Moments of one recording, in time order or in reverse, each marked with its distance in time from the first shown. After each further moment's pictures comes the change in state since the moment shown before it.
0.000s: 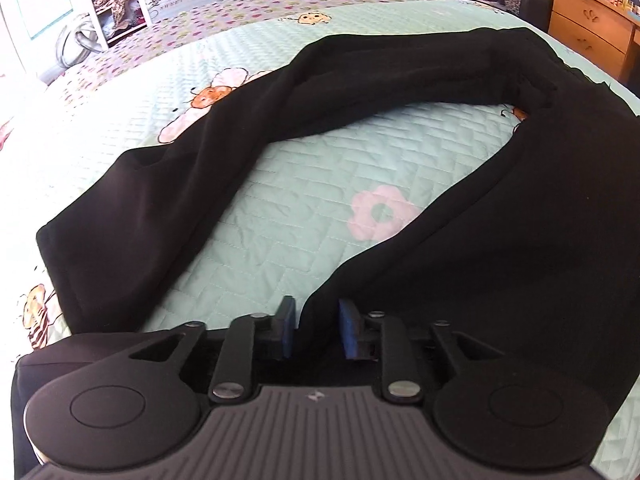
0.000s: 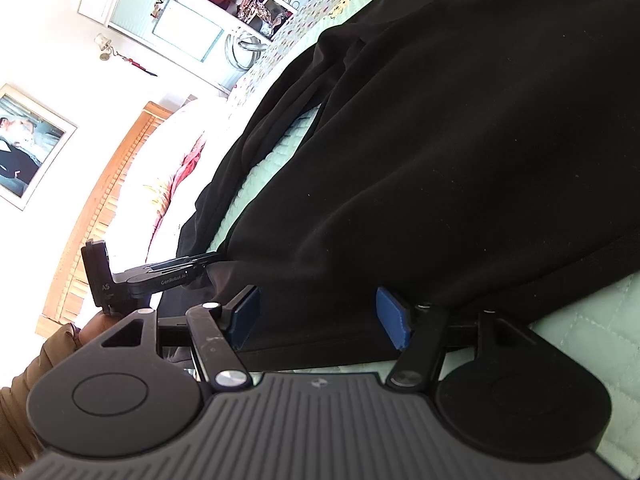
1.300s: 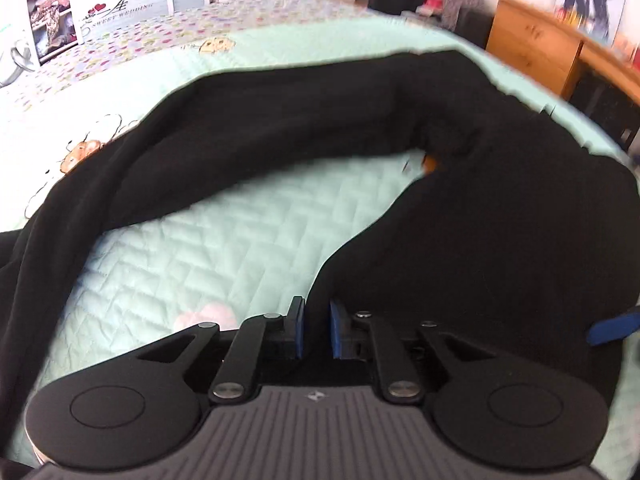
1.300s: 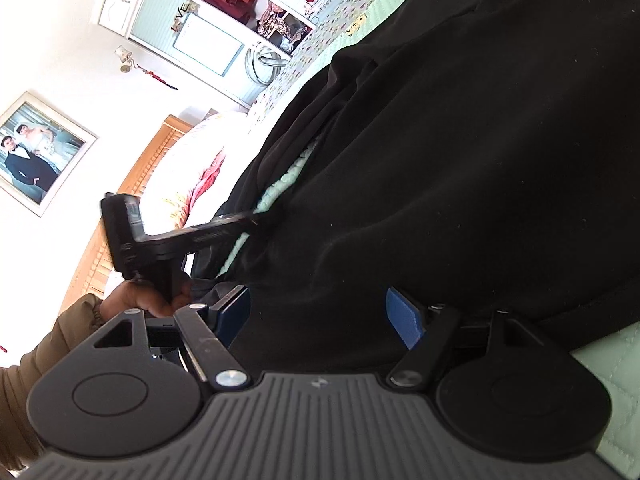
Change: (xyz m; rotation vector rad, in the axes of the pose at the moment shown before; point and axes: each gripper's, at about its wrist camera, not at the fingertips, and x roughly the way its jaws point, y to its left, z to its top) left arm 0.050 -0.081 0.062 0.060 -0.052 -0.200; right arm 0.016 -0.008 0.030 -0.032 -0.050 0.063
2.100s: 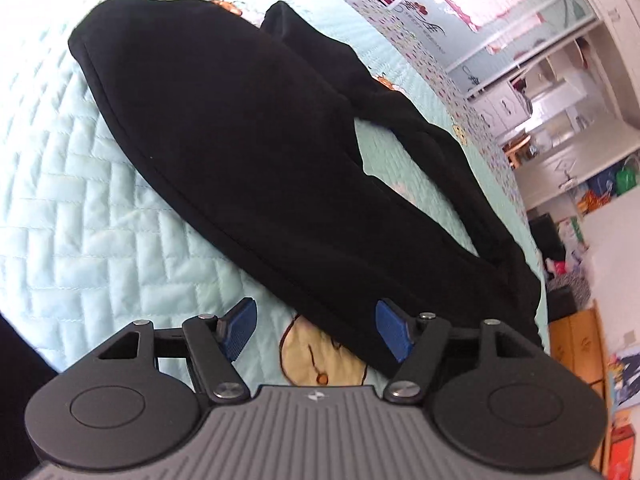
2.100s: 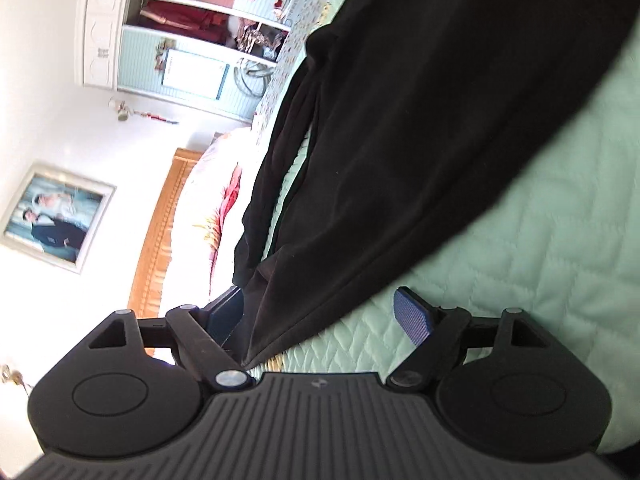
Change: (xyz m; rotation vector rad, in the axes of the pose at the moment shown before) left arm -0.174 -0.001 -0.200 -1.142 -0.192 0.063; right arm -0.036 -0.011 -0.045 0.285 -0.010 0.114
